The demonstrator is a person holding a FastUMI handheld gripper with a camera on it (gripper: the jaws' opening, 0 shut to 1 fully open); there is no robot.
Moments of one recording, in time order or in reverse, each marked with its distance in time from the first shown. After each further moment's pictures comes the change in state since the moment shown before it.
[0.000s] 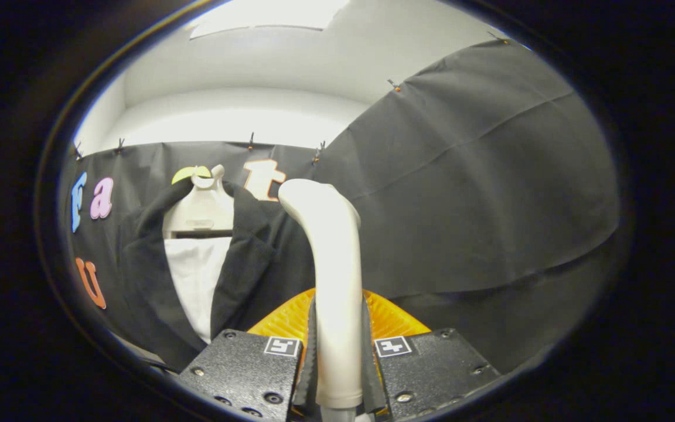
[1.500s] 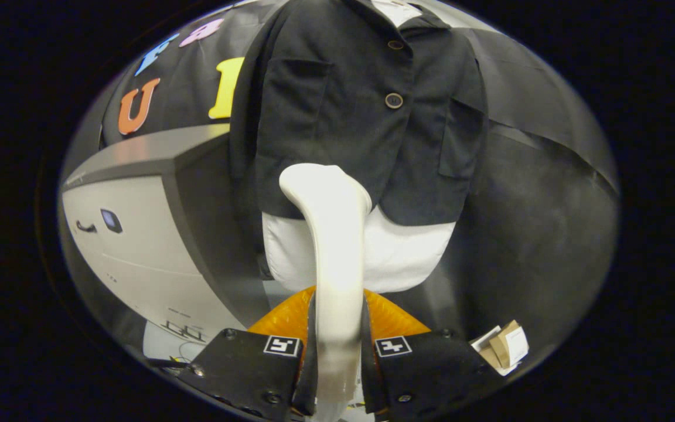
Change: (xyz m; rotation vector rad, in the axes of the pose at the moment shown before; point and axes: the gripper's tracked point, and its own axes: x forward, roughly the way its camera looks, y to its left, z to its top) arm -0.225 0.081 -0.437 -0.414 0.809 0.124
